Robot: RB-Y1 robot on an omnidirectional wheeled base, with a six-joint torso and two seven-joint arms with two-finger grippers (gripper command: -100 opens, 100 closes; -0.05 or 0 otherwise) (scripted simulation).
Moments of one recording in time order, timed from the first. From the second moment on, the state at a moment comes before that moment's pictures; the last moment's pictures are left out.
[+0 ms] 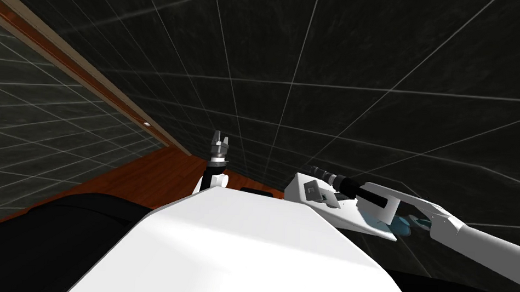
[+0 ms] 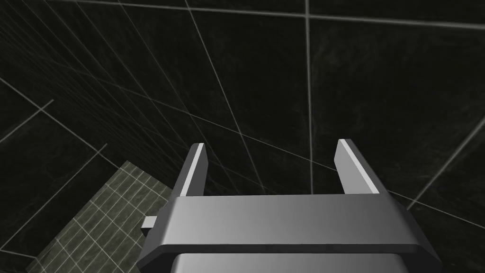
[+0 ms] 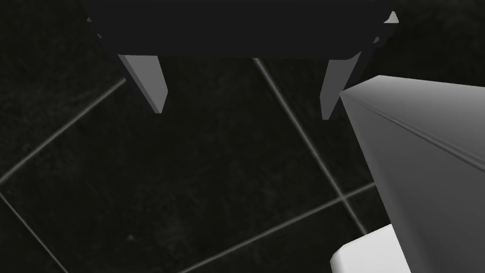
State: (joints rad) left arm 0.49 -0.03 -0.04 -2.23 0.01 -0.40 -0.02; right arm 0.43 -1.70 0.29 -1.95 -0.34 -0.15 -0.21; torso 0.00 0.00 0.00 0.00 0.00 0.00
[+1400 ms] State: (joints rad) left arm 0.49 -0.03 -0.04 -2.23 0.01 -0.40 -0.02; right arm 0.45 -1.97 0.48 -1.85 -0.42 -0.13 -0.28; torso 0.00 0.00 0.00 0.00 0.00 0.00
